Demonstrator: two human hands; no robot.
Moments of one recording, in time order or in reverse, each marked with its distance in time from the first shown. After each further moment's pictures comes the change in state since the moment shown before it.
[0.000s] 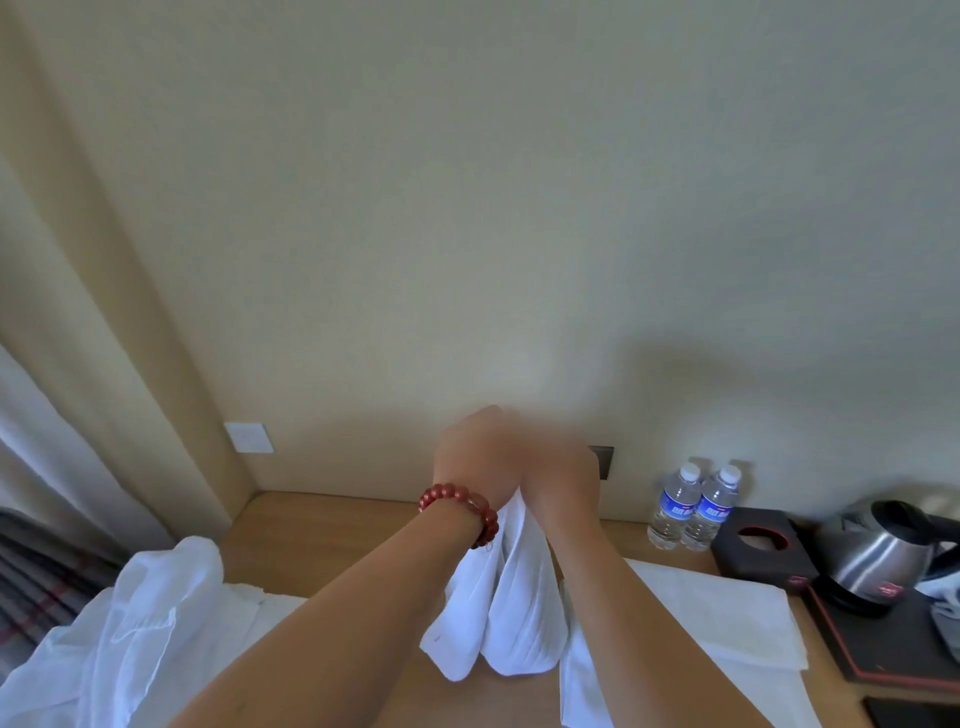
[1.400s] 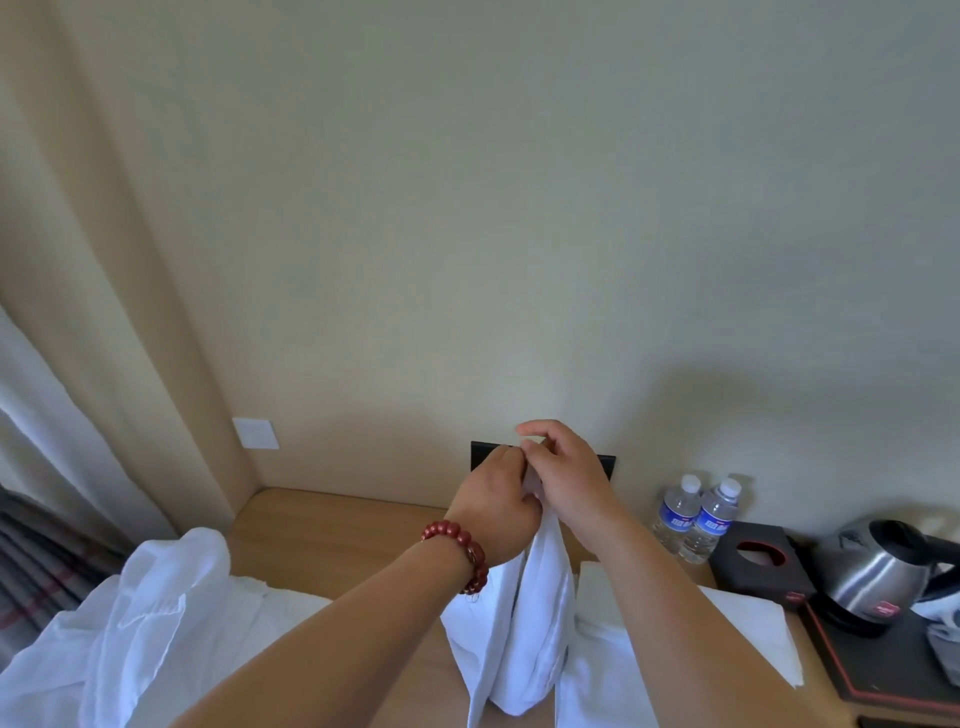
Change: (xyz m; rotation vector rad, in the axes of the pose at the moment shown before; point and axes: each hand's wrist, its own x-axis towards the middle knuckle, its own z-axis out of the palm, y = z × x) left_hand -0.021 -0.037 0.014 0.172 -0.229 0.353; right_hand 0.001 0.001 -0.020 0.168 -0.311 0.034
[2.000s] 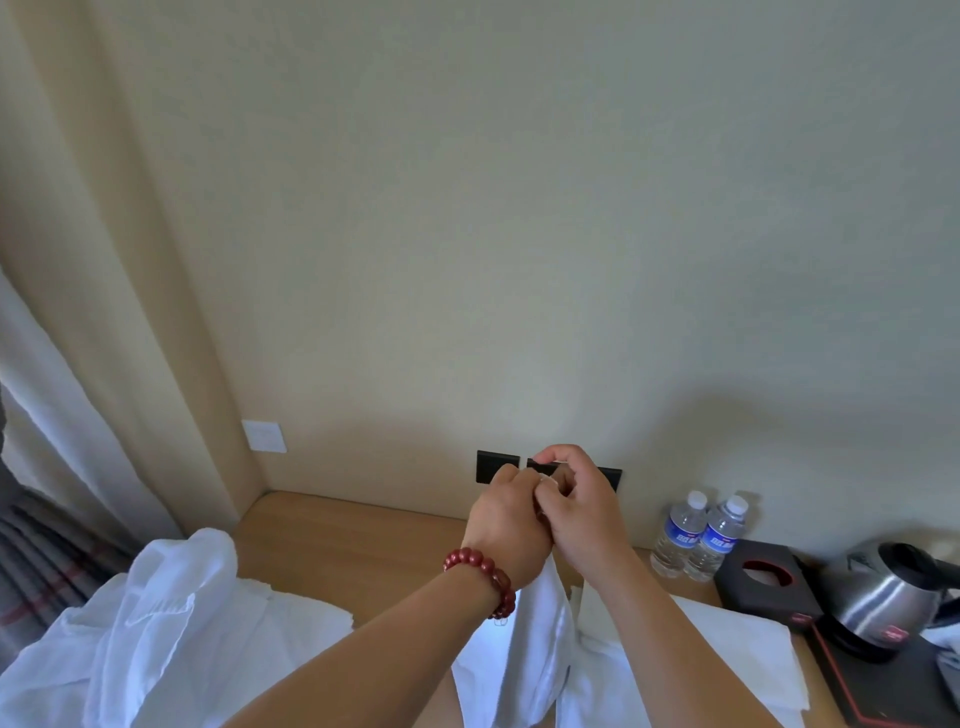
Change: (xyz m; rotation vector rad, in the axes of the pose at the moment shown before) left_hand -0.004 -0.005 0.023 0.022 0.146 -0.033; right_hand -0.022 0.014 0.003 -0.044 0.081 -0.096
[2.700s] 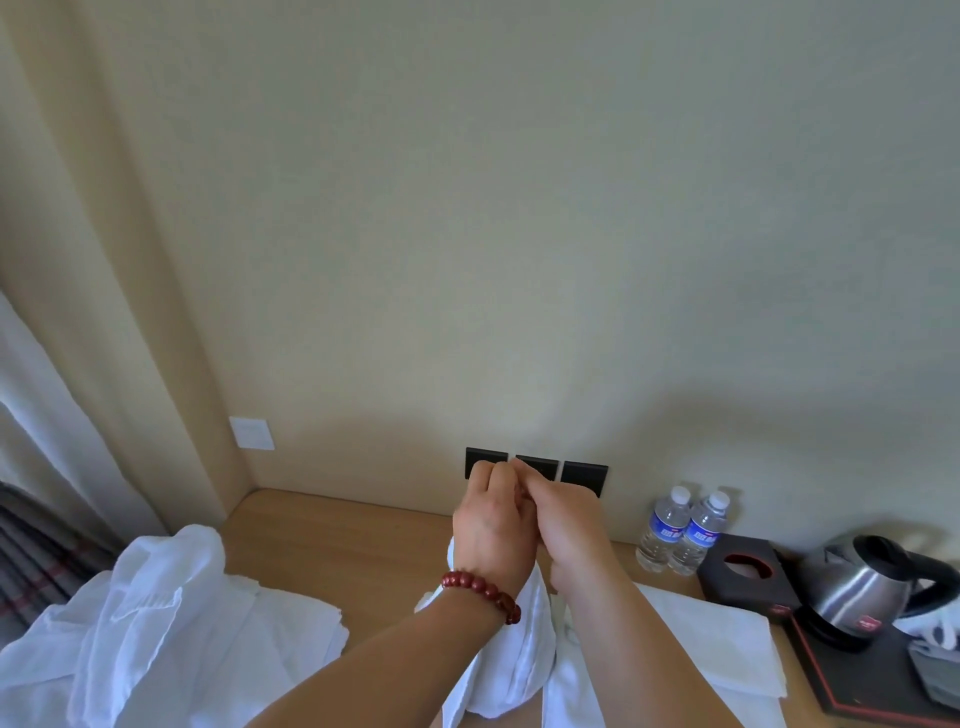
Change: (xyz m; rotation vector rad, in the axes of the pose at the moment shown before) left_hand -0.013 0.002 0.022 -0.098 0.553 0.049; right_hand -0.010 -0.013 0.012 0.373 0.066 0.521
